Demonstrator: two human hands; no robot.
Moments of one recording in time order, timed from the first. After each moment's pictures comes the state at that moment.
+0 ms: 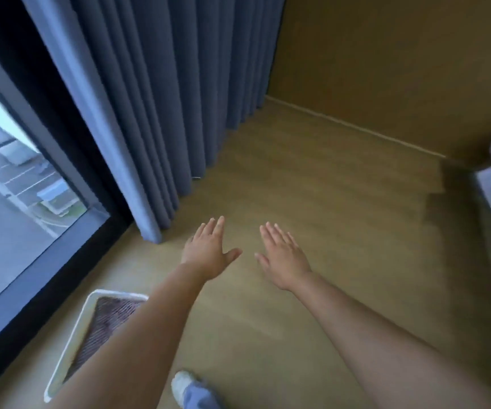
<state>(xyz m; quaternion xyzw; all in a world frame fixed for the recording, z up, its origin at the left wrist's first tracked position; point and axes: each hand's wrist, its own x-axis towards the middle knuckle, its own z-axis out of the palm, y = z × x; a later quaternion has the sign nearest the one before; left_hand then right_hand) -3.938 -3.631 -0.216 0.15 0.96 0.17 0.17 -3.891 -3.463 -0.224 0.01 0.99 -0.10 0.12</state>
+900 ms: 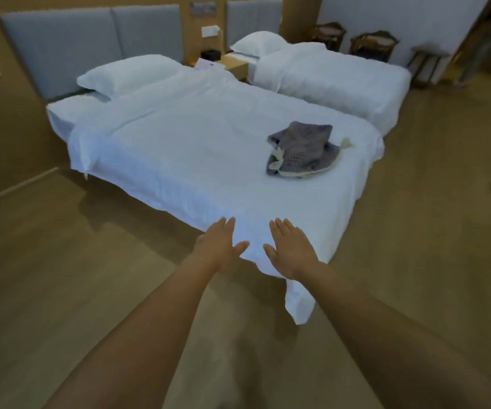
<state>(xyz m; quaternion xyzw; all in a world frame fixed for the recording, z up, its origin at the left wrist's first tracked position) -3.419 -2.904 -0.132 0.74 0.63 0.05 0.23 -3.245 -2.918 -0.136 0.65 0.75 -0.12 0.00</state>
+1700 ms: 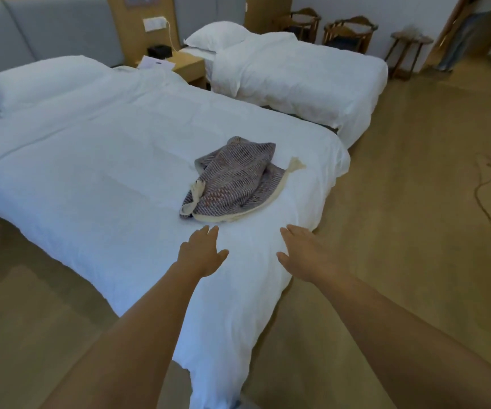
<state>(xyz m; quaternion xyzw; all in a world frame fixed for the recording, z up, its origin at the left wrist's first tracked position) -3.075 -2.590 -0.170 0.74 0.65 -0.02 0.19 -2.853 -2.624 -0.150 0.66 0.74 -0.13 0.02</state>
